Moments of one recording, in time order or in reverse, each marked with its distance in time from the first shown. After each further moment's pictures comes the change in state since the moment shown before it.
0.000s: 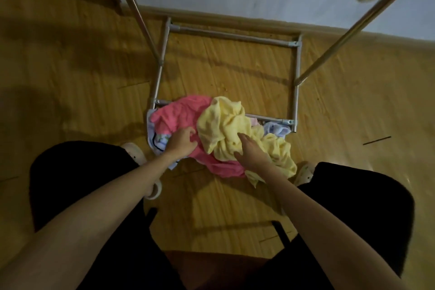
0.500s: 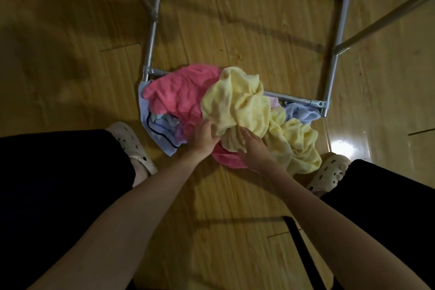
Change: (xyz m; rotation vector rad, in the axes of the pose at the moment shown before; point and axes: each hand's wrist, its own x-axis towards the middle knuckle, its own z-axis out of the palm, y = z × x) left_hand 0.073 -0.036 0.111 -0.039 0.029 -0.027; right_hand 0.065 0.032 0.071 0.019 -0.108 0.008
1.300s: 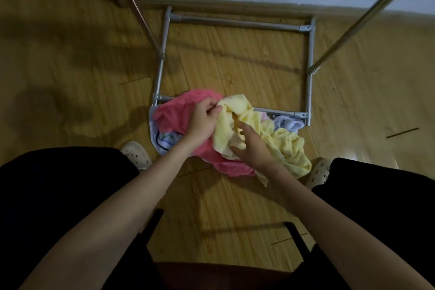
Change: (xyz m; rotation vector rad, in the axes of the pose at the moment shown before) left_hand -0.065 0.115 -0.111 -0.438 0.201 0.217; right_hand -0.068 -0.047 -0.057 0.251 0.321 -0.237
